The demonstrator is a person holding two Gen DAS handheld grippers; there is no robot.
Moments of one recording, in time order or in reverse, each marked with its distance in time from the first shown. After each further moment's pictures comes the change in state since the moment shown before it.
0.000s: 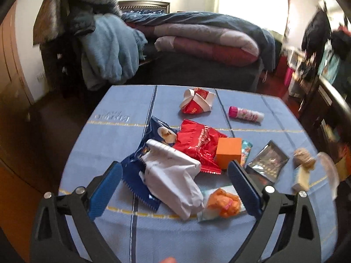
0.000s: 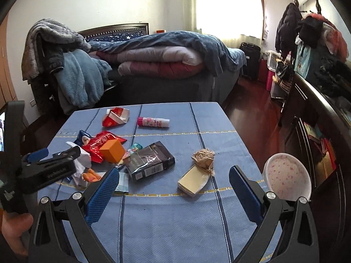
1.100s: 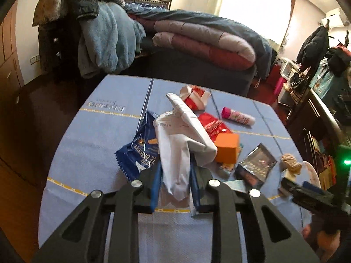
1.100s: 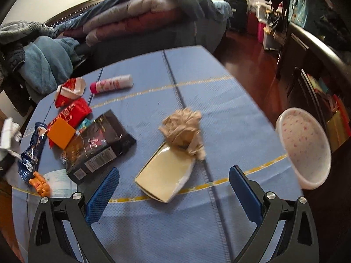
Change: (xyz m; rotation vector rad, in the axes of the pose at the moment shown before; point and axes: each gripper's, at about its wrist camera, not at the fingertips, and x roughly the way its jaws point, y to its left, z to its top) left arm -0.008 0.025 -0.007 -0.121 0.002 -0.139; right arm 0.114 -0.041 -0.019 0.158 0.286 -0.023
